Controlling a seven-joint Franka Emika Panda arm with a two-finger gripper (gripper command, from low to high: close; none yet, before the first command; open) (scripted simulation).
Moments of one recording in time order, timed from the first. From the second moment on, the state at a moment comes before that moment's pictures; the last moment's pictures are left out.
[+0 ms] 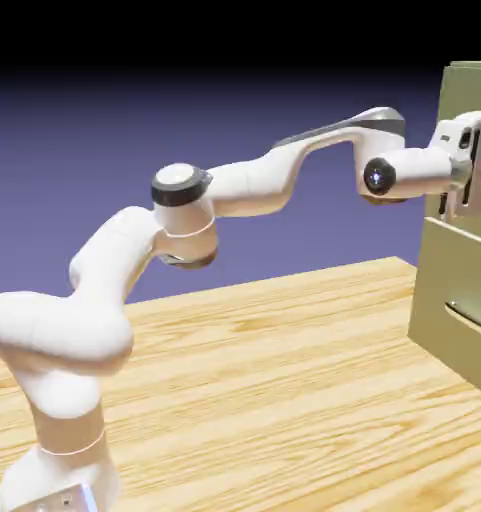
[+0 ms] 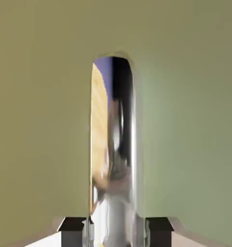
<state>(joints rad) -2.25 -1.22 1.53 -1.36 2.61 2.63 -2.13</state>
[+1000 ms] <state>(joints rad) -1.46 -1.21 1.12 -2.38 2.55 2.35 -2.33</state>
